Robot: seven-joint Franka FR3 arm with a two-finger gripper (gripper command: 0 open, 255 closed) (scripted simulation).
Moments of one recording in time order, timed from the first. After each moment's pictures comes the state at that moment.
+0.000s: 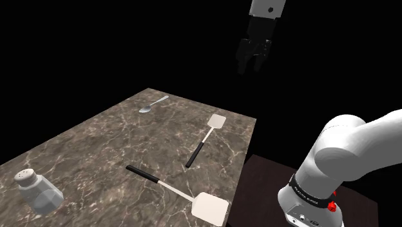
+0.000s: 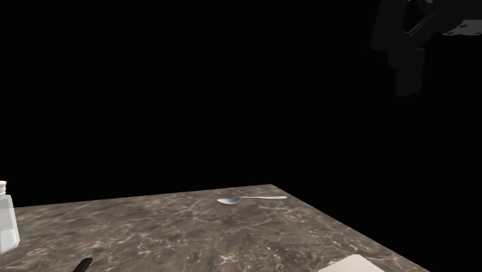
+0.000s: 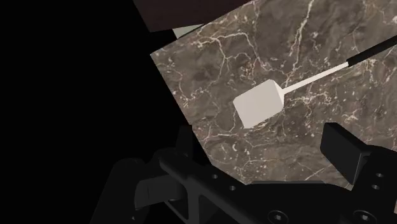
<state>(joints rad) -0.02 -0.74 0.01 -2.27 0.07 1.56 0.11</state>
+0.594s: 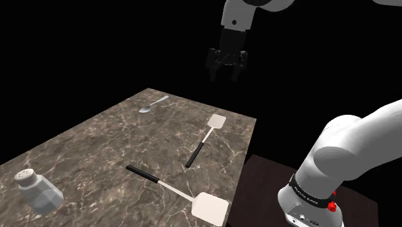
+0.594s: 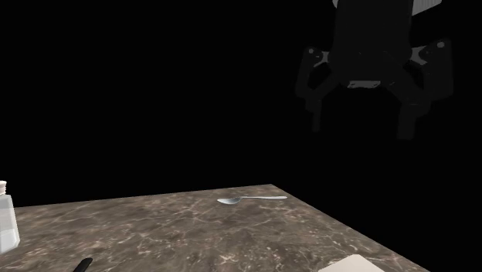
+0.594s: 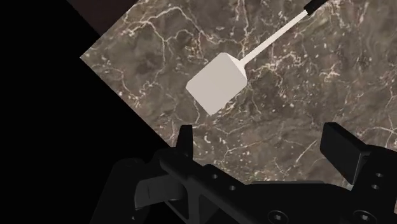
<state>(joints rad) -0.05 -0.57 0.15 -2.26 0.17 1.71 0.40</state>
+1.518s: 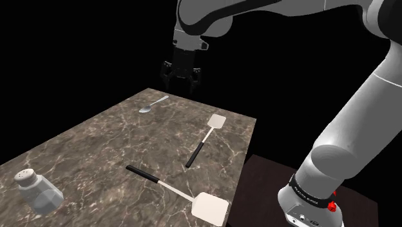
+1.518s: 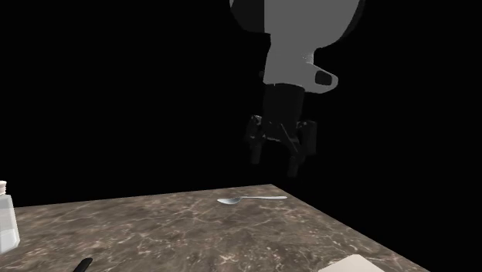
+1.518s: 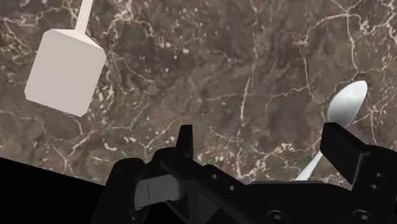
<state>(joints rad) -0.11 -0.10 0.33 -2.01 0.19 1.99 0.98</state>
